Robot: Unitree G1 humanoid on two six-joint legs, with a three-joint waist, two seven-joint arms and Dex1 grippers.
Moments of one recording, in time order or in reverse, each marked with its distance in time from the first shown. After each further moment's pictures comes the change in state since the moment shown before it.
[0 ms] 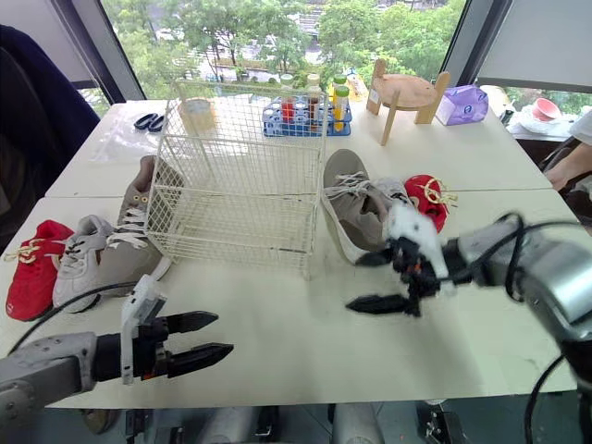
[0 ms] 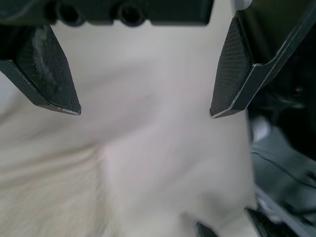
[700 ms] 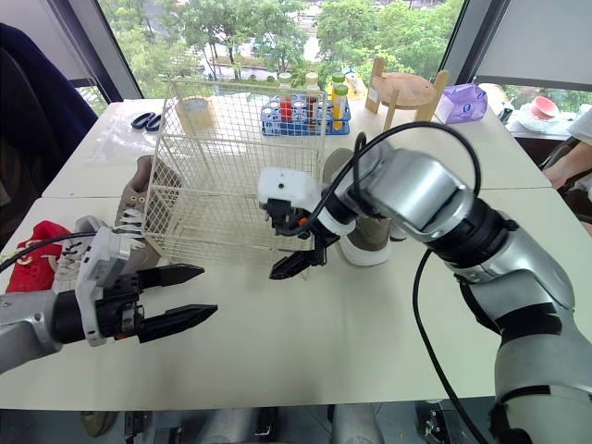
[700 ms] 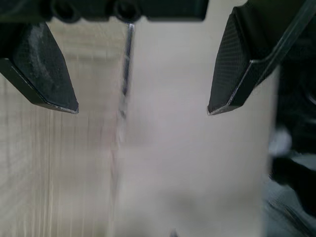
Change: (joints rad) left arm -0.144 -0.032 0.093 -0.049 -0.125 -0.031 0.083; right arm -0.571 0.436 0.659 0.221 -0.322 0.132 -0.032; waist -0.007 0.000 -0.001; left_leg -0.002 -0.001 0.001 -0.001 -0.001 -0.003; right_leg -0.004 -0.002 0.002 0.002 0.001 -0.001
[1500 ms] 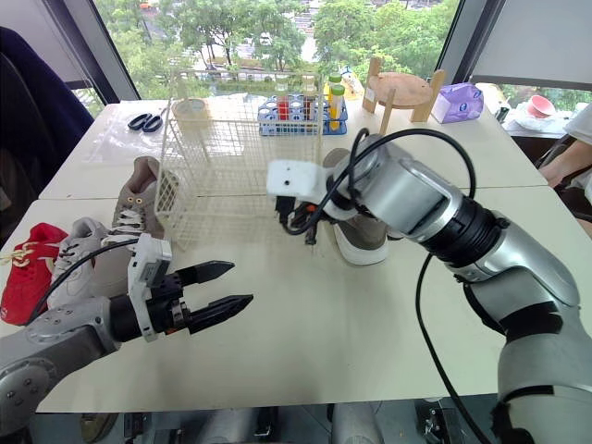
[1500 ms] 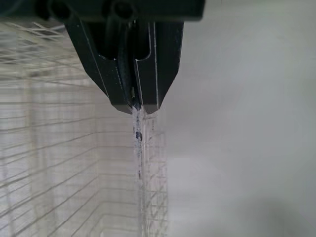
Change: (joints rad) left arm -0.076 -0.148 -0.214 0.032 0.140 -0.078 0.102; right arm 0.007 -0.071 0.035 0.077 -0.272 -0.253 -0.033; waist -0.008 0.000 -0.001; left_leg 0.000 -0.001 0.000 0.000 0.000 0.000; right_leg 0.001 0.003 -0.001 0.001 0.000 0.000
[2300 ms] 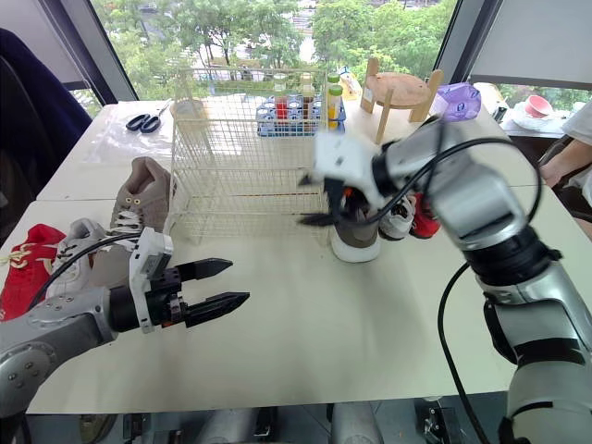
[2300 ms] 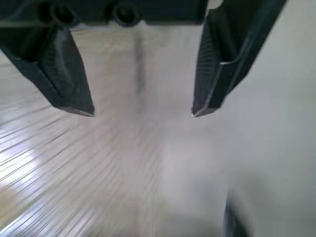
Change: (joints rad) left arm -0.042 0.044 -0.004 0.062 0.000 0.039 -0.067; right arm 0.216 -0.026 -0.523 -0.124 0.121 -0.156 0.089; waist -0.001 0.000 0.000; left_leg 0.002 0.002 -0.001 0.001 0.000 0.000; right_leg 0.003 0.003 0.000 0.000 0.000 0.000
